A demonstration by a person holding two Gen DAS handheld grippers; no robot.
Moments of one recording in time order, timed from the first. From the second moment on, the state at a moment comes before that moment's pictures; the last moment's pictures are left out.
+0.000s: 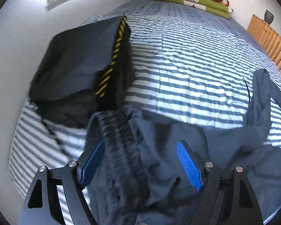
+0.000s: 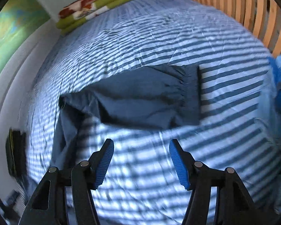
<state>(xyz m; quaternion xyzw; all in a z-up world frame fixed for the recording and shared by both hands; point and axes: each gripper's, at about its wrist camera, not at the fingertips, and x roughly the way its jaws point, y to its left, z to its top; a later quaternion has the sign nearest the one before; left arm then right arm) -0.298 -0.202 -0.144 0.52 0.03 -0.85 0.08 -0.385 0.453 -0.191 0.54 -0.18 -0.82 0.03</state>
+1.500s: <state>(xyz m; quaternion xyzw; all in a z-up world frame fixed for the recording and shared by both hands) -0.273 -0.233 -0.106 0.44 0.06 -0.89 0.12 -0.335 0.561 -0.012 0.38 -0.05 -0.92 -0.10</state>
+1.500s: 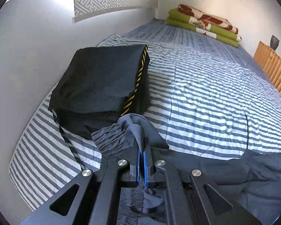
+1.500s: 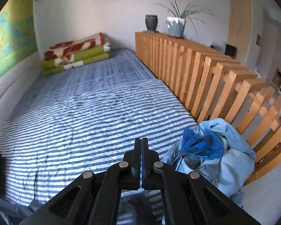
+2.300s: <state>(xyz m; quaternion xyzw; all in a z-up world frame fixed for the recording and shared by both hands) -0.267 -0.238 -0.111 0.45 0.06 -0.89 0.11 -0.226 0.346 -0.193 0.51 0.22 -0.80 0.23</state>
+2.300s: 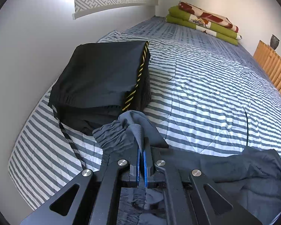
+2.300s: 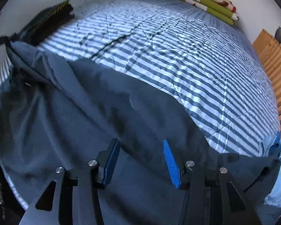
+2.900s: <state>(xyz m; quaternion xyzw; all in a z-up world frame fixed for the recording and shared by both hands) -0.279 -0.240 -0.113 0.45 0.06 -0.89 0.10 -0.229 0.313 -0.192 0.51 0.26 -0.76 0.31</state>
